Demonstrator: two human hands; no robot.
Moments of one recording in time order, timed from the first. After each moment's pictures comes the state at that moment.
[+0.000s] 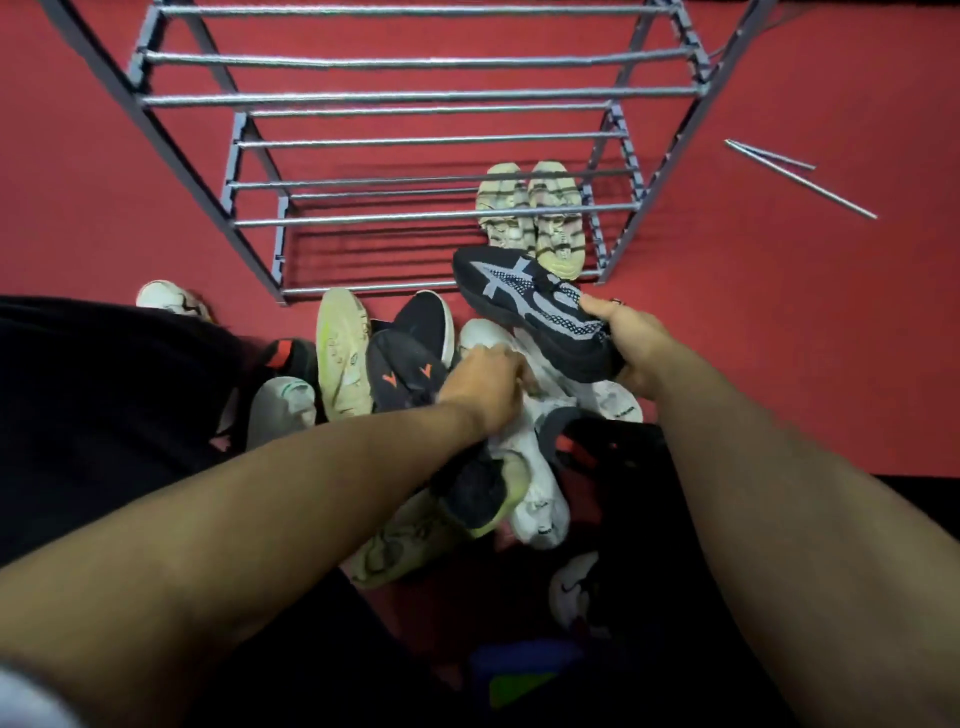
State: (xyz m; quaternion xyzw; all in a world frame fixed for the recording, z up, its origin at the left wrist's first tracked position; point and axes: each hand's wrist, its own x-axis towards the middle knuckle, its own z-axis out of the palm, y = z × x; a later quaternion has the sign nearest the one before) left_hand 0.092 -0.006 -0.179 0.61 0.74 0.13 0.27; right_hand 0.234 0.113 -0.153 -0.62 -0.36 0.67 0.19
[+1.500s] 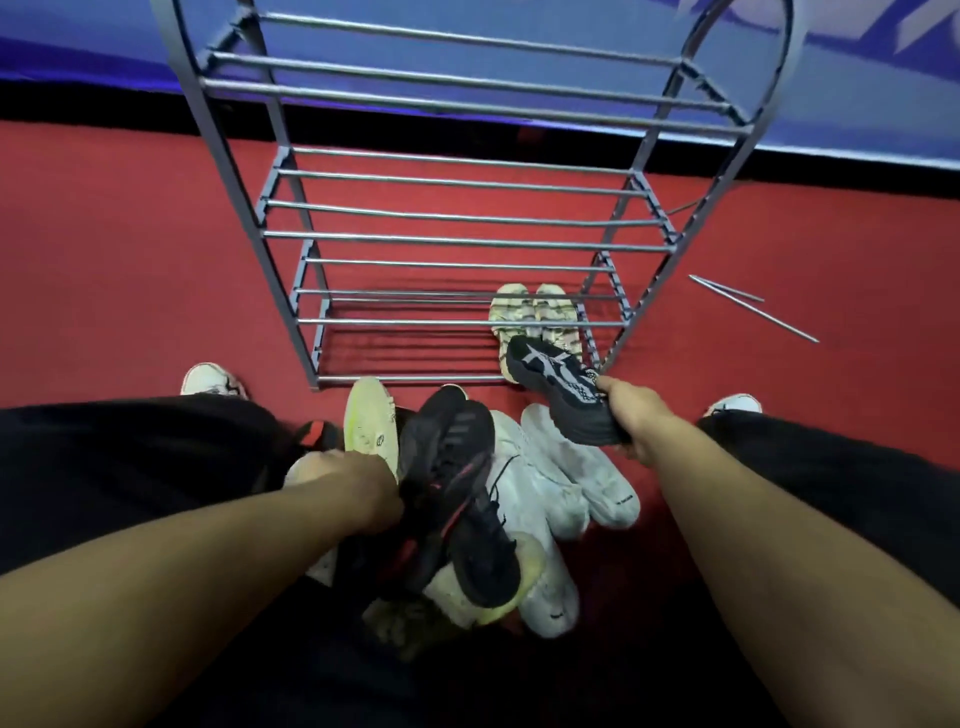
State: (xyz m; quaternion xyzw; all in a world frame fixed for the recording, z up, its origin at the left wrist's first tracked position) left_hand -0.008 -0.108 -0.089 0.43 0.85 -0.21 0.23; right_hand 0.213 0.091 -0.088 -0.71 -0.45 0.52 0.15
